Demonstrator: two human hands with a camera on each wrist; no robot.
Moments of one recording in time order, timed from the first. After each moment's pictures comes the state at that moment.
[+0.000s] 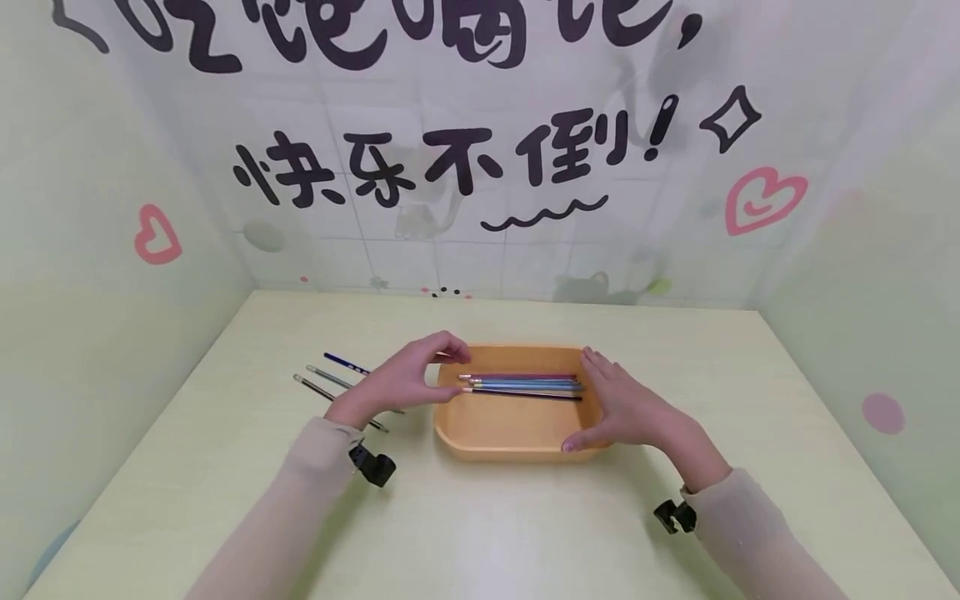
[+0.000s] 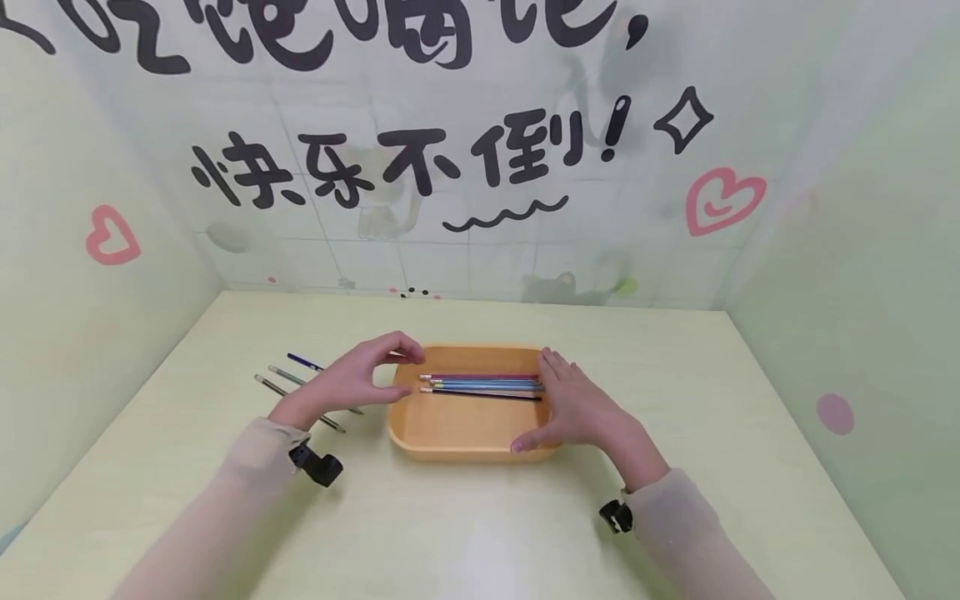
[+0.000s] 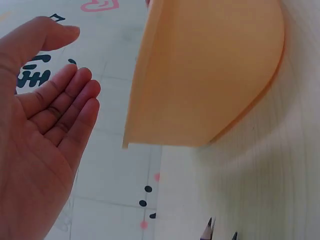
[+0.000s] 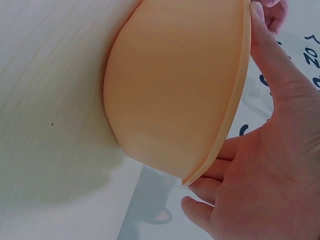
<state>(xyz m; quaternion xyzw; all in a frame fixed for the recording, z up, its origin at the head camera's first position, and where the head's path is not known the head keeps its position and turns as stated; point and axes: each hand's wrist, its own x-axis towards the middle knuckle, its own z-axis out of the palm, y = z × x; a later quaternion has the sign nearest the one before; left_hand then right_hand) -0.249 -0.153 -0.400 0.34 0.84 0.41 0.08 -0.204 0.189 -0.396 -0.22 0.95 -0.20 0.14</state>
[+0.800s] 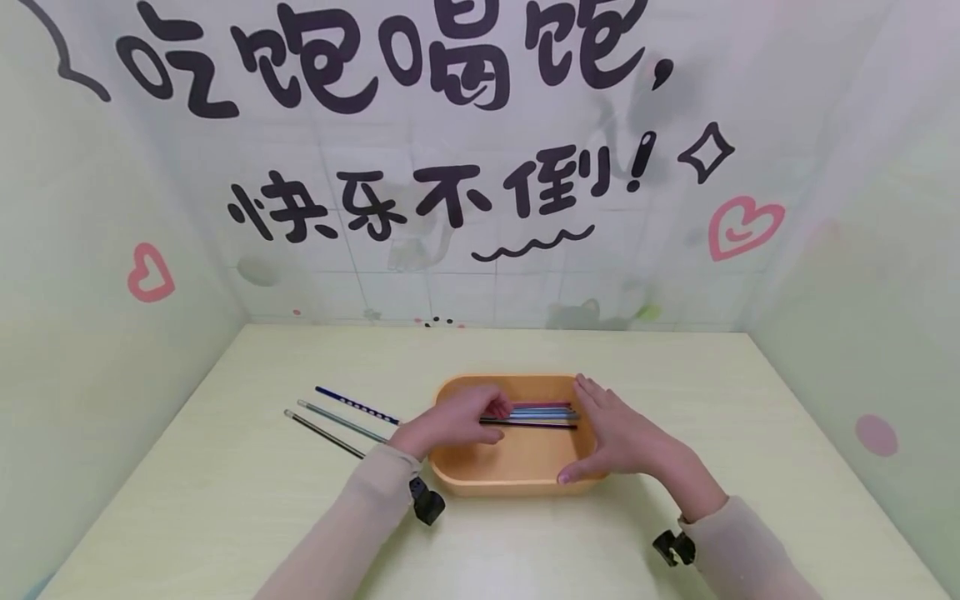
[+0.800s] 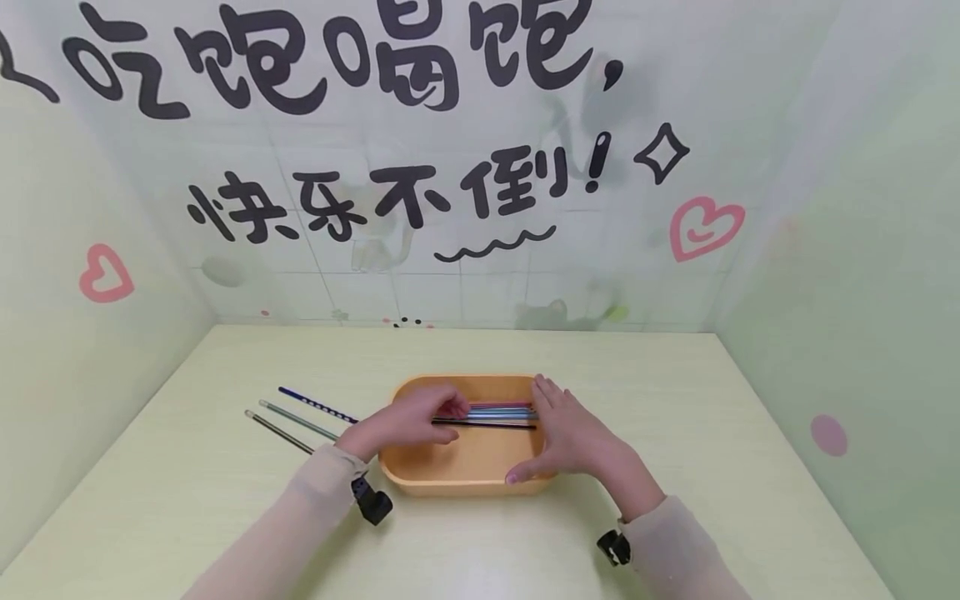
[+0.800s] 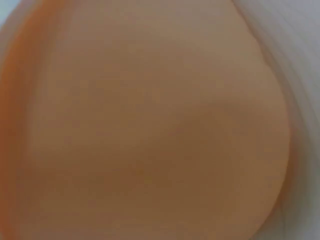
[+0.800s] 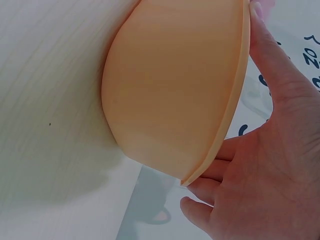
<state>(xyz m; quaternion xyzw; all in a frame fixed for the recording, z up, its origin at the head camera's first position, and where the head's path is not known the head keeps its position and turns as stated) -0.258 -0.078 -0.426 0.32 0.88 0.31 0.14 -0.200 0.189 -0.396 -0.21 0.95 -0.20 0.13</state>
